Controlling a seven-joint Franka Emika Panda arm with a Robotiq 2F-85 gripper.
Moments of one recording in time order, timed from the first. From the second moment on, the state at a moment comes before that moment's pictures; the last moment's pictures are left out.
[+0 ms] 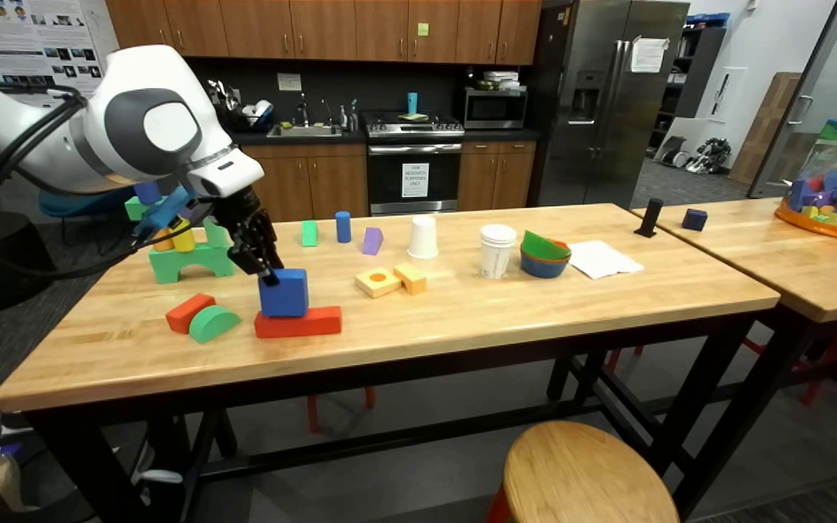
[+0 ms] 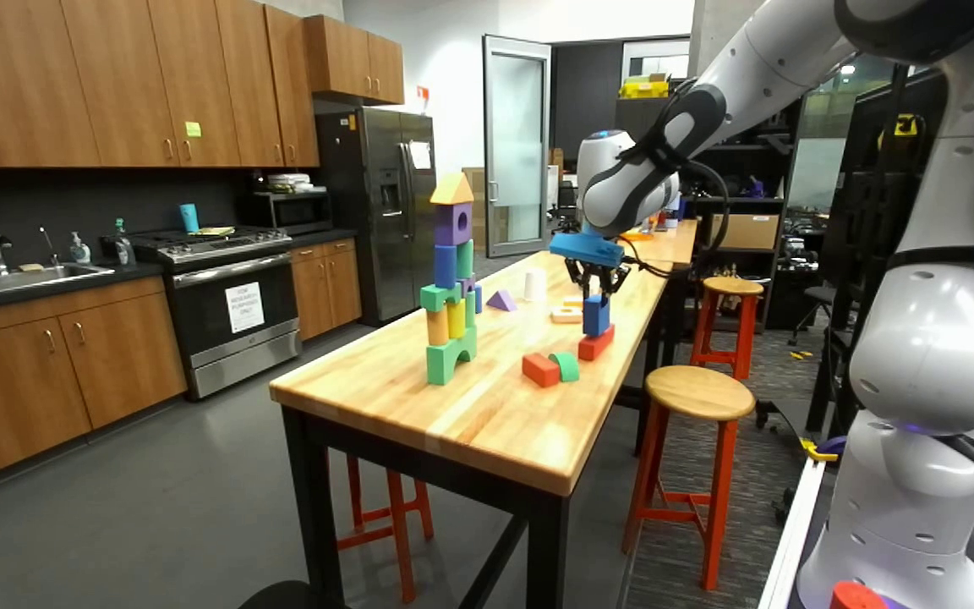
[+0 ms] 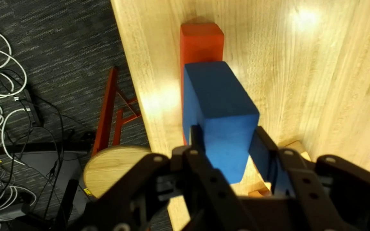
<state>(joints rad) -0.22 -0.05 -0.19 -2.29 -0.36 2.46 1.31</state>
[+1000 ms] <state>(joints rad) -0.23 -0.03 -0.20 -2.29 -0.36 2.50 1.28</state>
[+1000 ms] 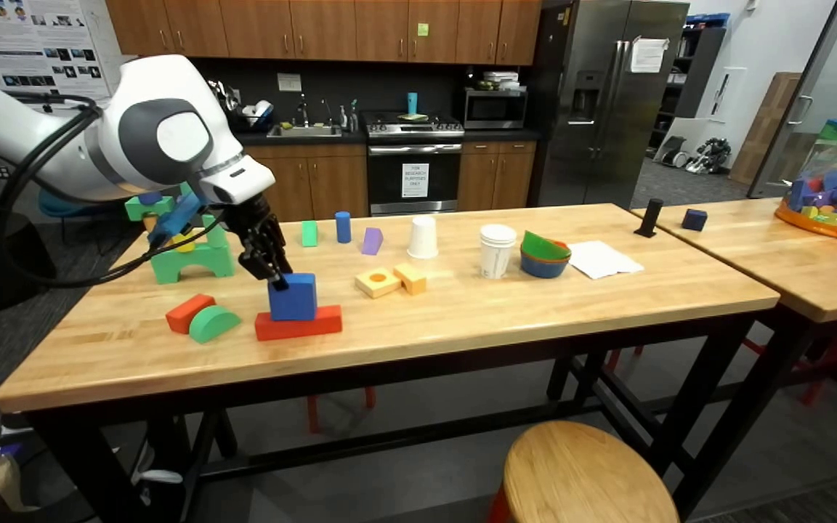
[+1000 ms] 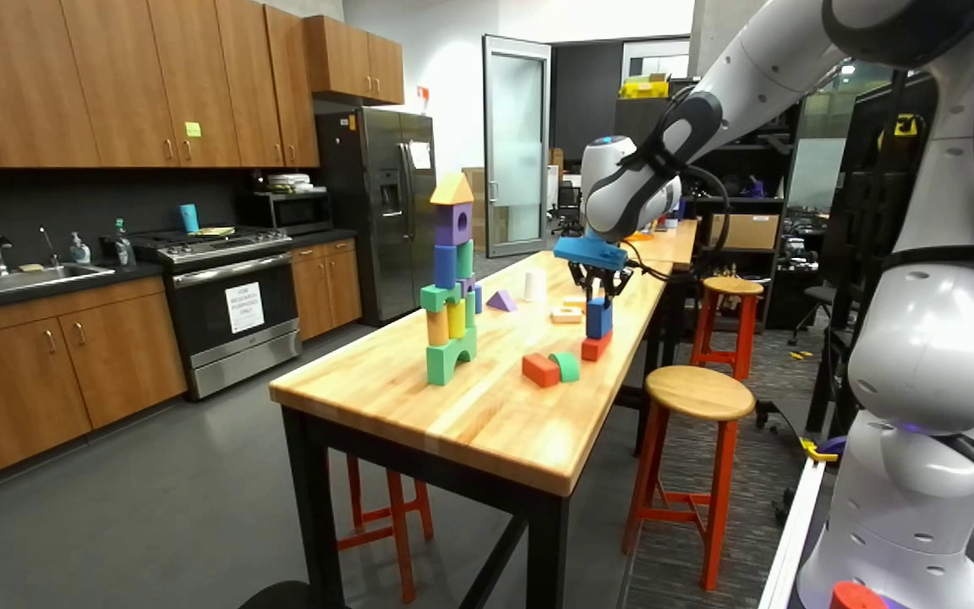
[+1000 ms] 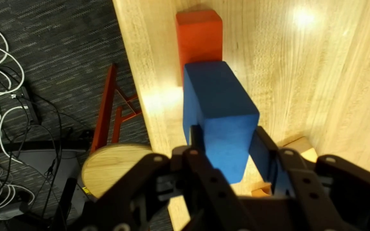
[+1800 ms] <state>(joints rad) -0.23 -0.03 -0.20 -2.29 -0.36 2.55 1.18</state>
